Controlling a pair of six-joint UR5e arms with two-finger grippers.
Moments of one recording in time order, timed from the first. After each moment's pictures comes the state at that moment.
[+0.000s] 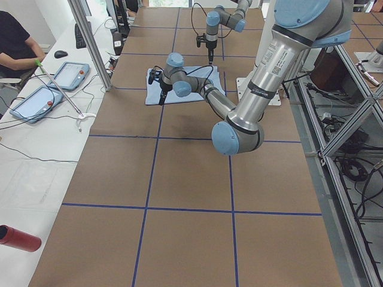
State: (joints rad) left arm -0.74 -2.12 -1.60 -1.98 -1.84 -1.04; right arm 0.43 -1.28 2.03 -1.63 1.83 1.21
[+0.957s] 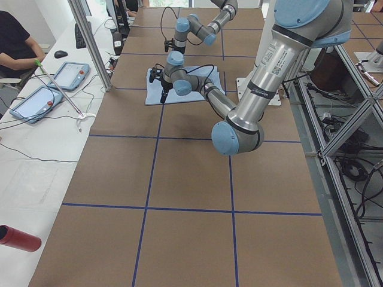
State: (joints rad) left arm -0.74 -2.12 -1.61 -1.98 -1.87 -1.04; right arm 0.67 -0.90 1.47 -1.46 1.83 0.92
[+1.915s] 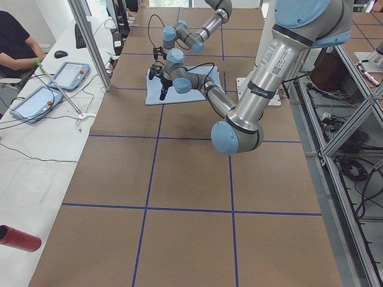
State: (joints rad) left arm -0.75 -2.13 -1.63 -1.98 -1.87 -1.04; right arm 0.71 -0.79 1.24 -1.45 1.84 0.79
